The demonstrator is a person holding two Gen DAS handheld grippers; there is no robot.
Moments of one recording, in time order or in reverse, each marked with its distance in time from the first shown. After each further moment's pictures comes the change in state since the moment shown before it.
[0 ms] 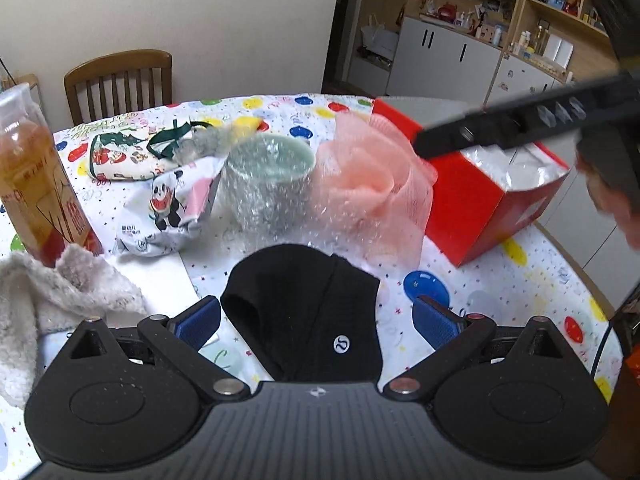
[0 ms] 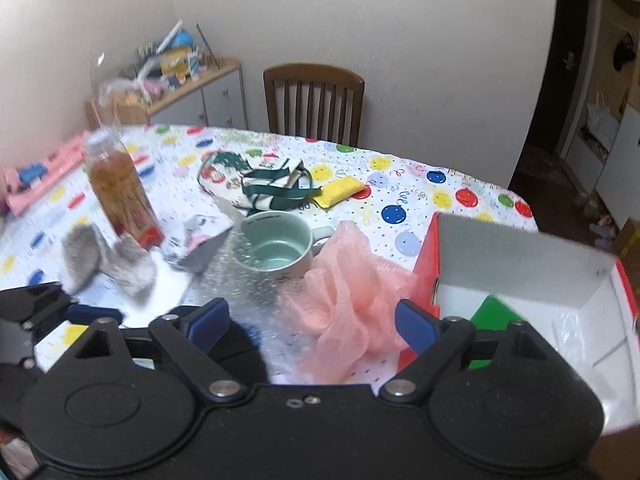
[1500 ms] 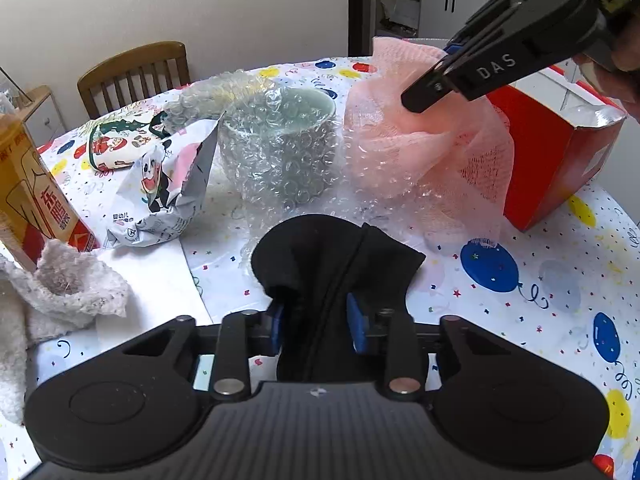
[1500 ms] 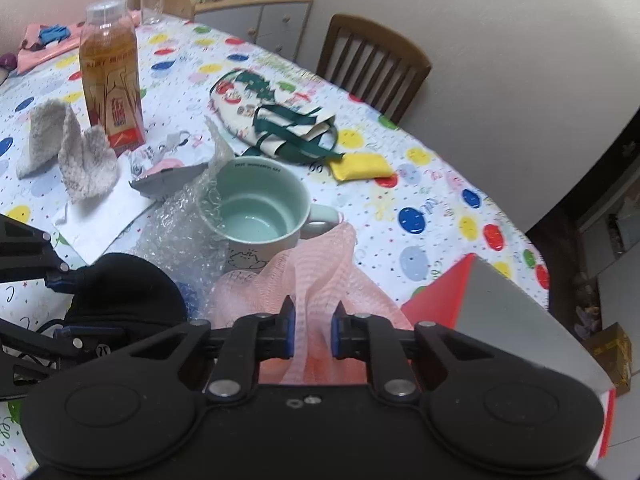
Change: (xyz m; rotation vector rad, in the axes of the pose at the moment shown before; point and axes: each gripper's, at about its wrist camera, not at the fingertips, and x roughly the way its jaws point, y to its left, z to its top) left arm 0.059 -0.014 -0.013 0.076 0.060 0.149; right arm 0.068 0.003 0.010 -0.371 0.130 -0.021
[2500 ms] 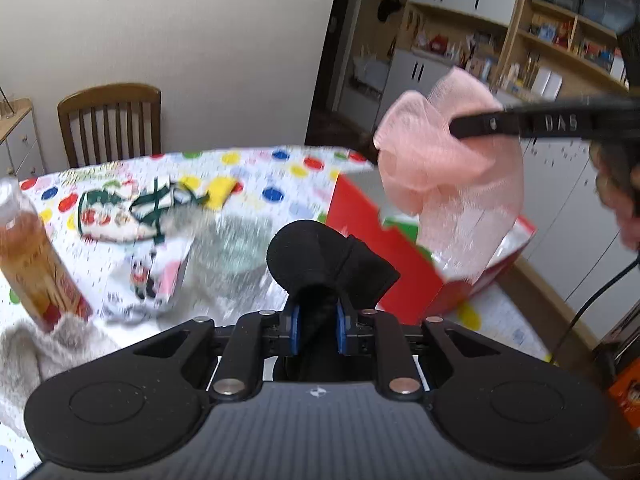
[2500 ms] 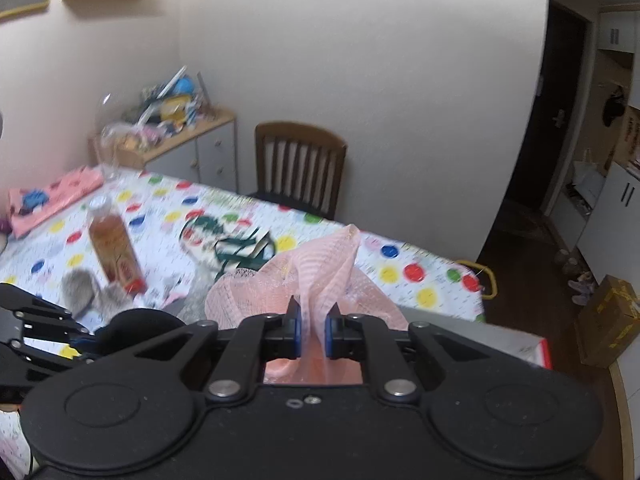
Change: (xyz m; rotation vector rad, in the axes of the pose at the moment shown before) left arm -0.106 0.000 0.071 -0.120 -0.148 -0.188; right arm -0.153 -0.065 -0.020 0.326 -0.287 -0.038
